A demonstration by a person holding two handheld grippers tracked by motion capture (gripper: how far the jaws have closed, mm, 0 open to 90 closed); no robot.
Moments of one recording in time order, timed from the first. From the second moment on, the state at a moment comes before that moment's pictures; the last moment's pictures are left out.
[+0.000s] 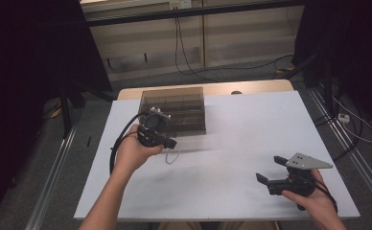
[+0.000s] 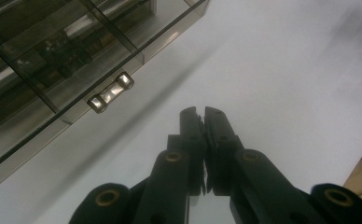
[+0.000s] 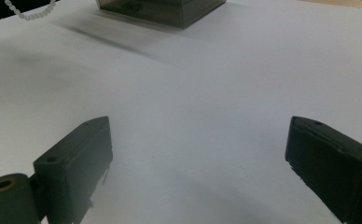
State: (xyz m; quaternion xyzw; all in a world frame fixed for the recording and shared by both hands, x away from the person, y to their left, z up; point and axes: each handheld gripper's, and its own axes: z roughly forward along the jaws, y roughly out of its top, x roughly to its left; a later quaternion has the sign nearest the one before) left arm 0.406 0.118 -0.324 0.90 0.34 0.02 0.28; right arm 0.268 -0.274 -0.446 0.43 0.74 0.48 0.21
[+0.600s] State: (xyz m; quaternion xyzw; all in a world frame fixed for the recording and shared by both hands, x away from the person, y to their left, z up) left arm 0.414 0.117 -0.308 0.90 0.34 0.02 0.28; right arm 0.267 -0.274 -0.445 0.43 0.74 0.48 0.21
